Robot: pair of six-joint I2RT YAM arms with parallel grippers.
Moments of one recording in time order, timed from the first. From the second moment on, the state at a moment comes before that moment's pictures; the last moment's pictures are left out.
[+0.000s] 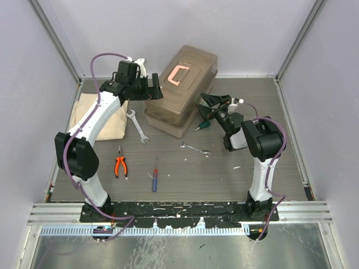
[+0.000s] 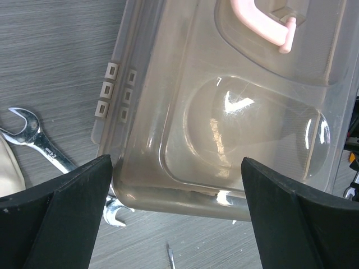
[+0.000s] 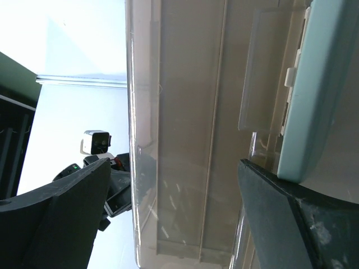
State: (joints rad) left arm -0.34 1.76 1.69 -0.60 0.17 -0.32; right arm 0.25 2.03 0.75 1.50 -0.30 1.66
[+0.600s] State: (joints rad) left arm -0.16 1.75 1.65 -0.50 0.33 -0.48; right arm 0.25 2.01 0.72 1.49 -0.30 1.60
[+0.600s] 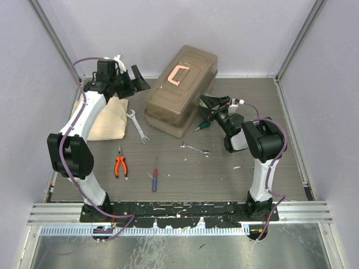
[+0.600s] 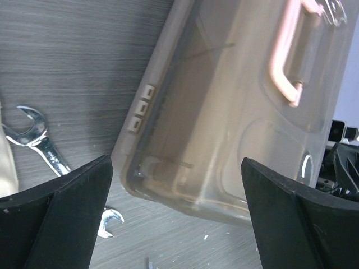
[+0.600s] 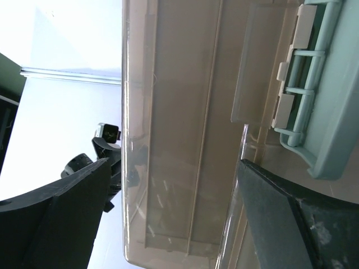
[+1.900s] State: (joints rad) left arm -0.07 2.06 1.70 -0.58 0.48 -0.67; right arm 0.25 2.01 0.74 1.47 -0.26 1.56
